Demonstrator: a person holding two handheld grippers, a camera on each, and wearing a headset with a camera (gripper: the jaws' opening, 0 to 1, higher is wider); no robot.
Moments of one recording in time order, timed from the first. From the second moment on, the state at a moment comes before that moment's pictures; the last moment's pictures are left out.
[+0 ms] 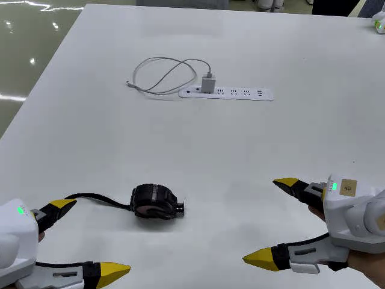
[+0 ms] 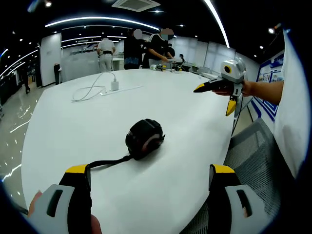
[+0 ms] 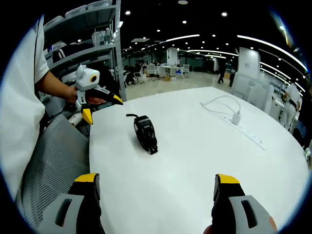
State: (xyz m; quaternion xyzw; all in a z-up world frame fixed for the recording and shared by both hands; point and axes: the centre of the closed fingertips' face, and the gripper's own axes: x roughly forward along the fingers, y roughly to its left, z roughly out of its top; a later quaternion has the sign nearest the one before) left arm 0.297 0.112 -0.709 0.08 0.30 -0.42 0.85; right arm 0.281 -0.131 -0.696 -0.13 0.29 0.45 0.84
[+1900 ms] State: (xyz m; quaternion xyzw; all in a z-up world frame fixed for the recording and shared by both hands) left arm 0.277 0.142 -0.716 0.13 0.31 -0.43 0.84; right arm 0.234 -0.176 -0.706 -0.12 0.32 0.40 0.85
